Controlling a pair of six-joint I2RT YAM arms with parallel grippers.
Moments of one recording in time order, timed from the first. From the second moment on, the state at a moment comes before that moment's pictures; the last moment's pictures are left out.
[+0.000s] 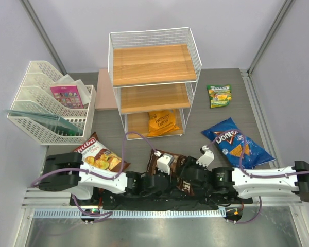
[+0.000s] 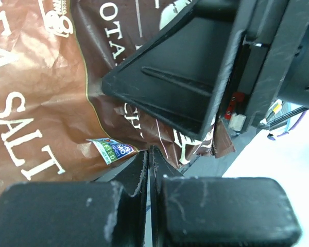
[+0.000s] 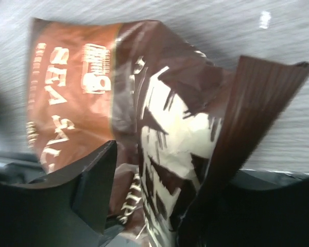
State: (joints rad) left arm -1.56 1.46 0.60 0.25 -0.47 -0.96; right arm 1.39 0.87 0.34 -0.49 0.60 1.60
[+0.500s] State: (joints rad) left arm -1.56 1.40 0.58 0.22 -0.48 -0.95; right arm 1.39 0.70 0.26 -0.40 0.59 1.52
